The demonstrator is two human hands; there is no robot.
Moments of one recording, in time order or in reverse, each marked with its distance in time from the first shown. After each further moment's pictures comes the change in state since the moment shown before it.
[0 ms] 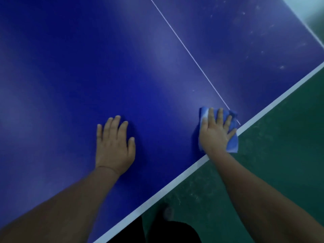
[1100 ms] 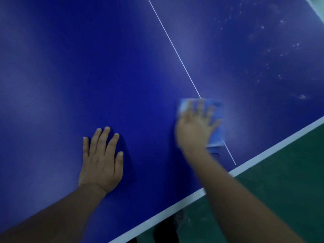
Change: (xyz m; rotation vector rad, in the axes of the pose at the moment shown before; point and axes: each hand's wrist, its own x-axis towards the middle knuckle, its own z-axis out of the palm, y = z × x) left_hand 0.046 0.051 0.032 0.053 0.012 -0.110; right_hand 0.101 -0.065 -0.002 -0.029 0.113 -0.329
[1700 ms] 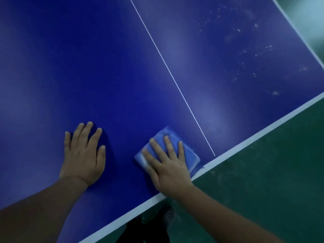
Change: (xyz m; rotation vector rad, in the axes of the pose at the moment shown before) left_hand 0.000 0.001 0.003 -0.001 0.034 0.017; right_hand -0.121 0.065 0.008 -0.105 -0.153 -0.683
